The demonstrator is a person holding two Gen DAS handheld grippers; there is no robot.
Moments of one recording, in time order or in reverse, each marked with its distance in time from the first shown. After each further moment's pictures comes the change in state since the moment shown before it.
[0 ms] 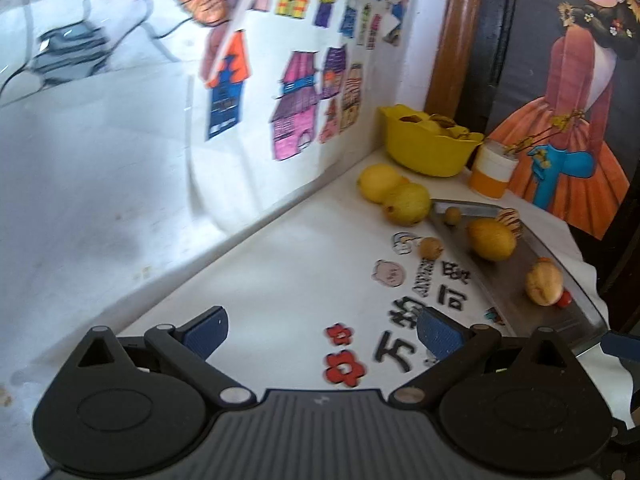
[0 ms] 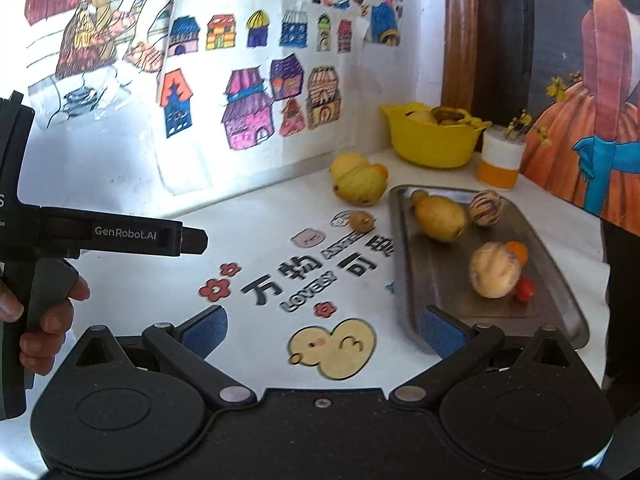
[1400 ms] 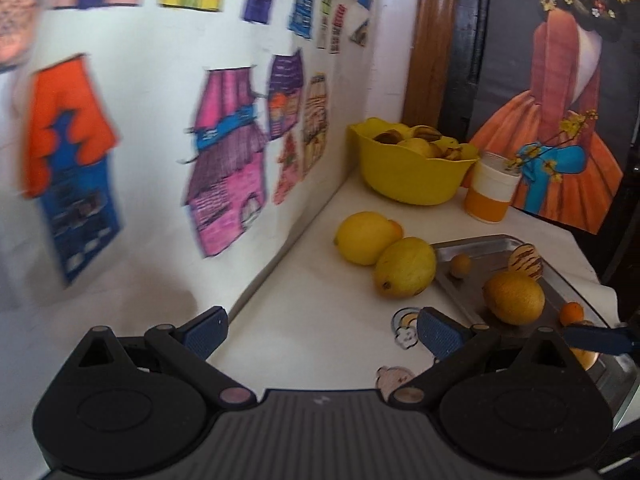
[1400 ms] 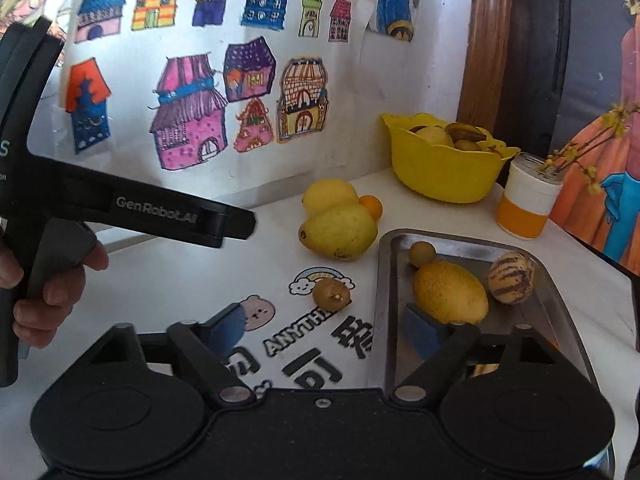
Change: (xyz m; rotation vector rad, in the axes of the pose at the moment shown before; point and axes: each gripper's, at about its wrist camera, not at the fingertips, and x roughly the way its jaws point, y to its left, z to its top) left arm 0.108 -0.017 0.078 0.131 -0.035 -0.101; right arm 0.123 -0.040 0.061 -0.082 -0.010 -0.012
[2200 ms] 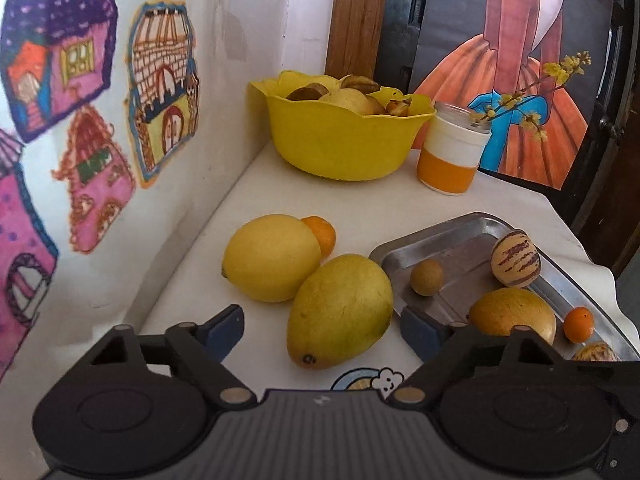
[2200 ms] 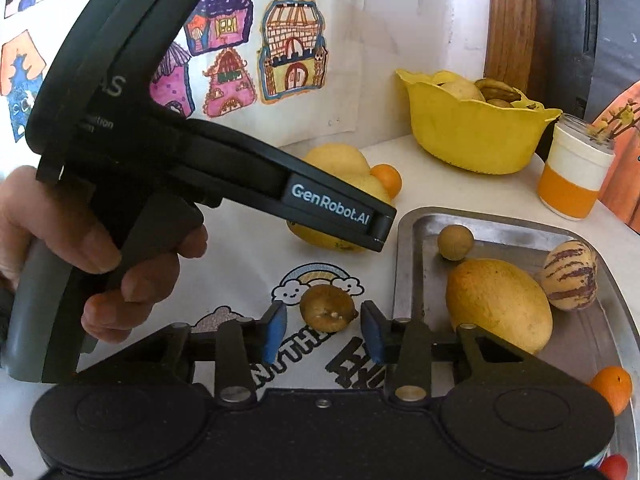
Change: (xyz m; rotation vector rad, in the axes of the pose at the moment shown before) left arm 0.119 -0.043 0.032 0.114 0.121 -0.172; right arm 0.076 -0.017 0.009 0.031 0.083 0.068
